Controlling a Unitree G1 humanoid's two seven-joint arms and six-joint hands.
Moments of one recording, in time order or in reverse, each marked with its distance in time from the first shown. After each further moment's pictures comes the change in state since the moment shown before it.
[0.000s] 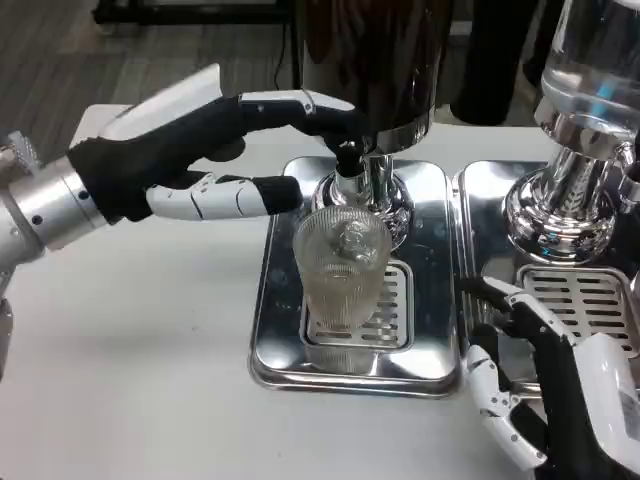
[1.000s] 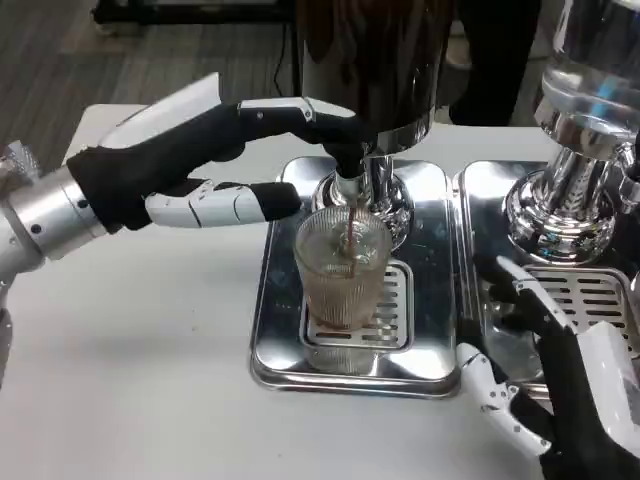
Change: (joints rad) left arm 0.041 0.010 -0.023 -0.057 -0.044 0.037 -0.009; right arm -0.031 -0.011 -0.020 0.000 0.059 0.001 0.060
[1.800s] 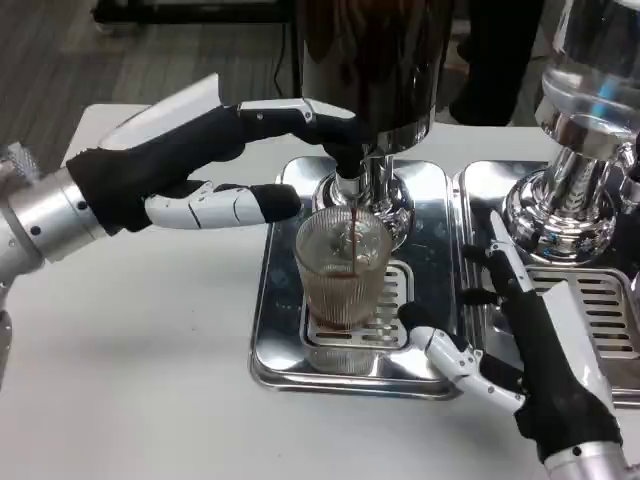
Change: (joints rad) left arm 0.009 0.001 0.001 -0.015 -0.001 0.005 0.001; right arm -0.133 0.019 -0.002 0.024 0.133 0.054 0.180
